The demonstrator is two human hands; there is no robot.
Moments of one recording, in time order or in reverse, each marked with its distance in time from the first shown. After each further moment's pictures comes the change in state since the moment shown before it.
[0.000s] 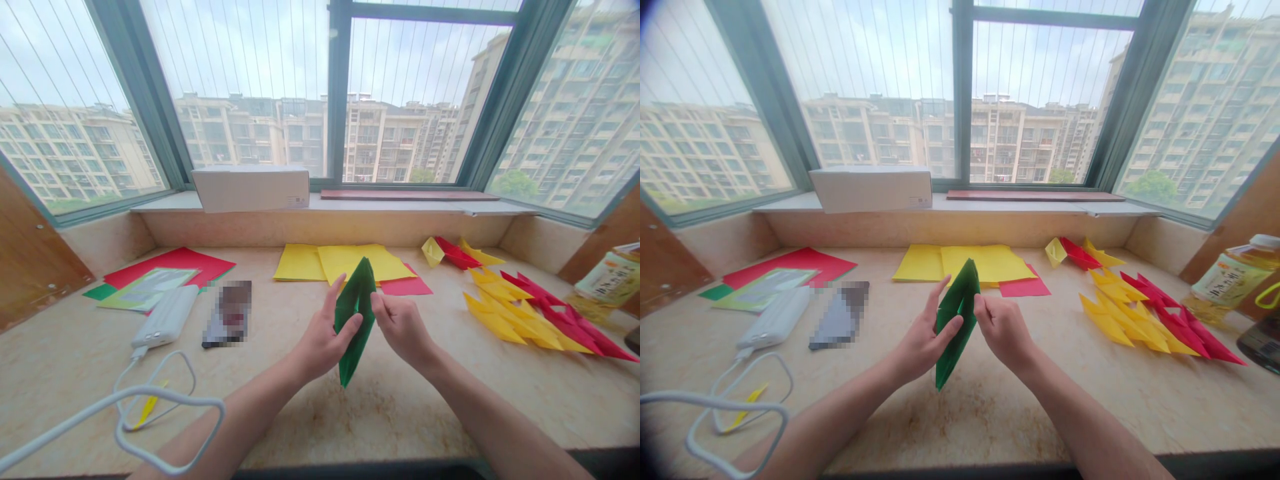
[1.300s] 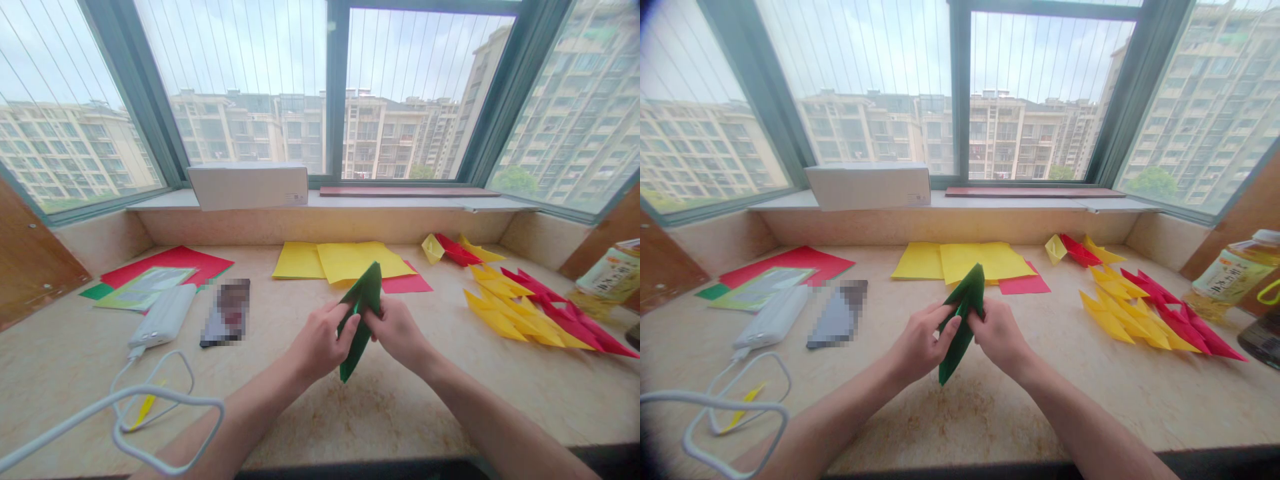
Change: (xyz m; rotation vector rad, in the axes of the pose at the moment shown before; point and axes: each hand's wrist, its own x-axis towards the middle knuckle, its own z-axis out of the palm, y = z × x) left_hand 0.001 0.000 -0.002 0.556 -0.036 0.218; right_hand -0.003 -0.004 0.010 0.274 -0.211 0.338
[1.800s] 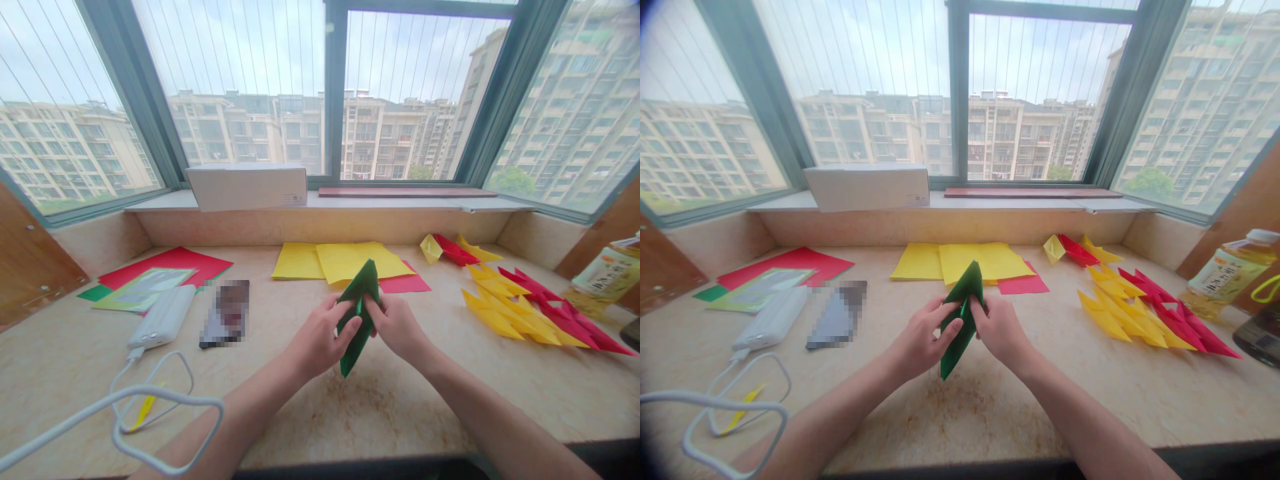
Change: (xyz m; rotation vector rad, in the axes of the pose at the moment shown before) left_hand 0.001 -0.003 -0.002 -0.051 -0.045 0.018; right_hand 0.004 0.001 -0.004 -0.030 0.028 0.028
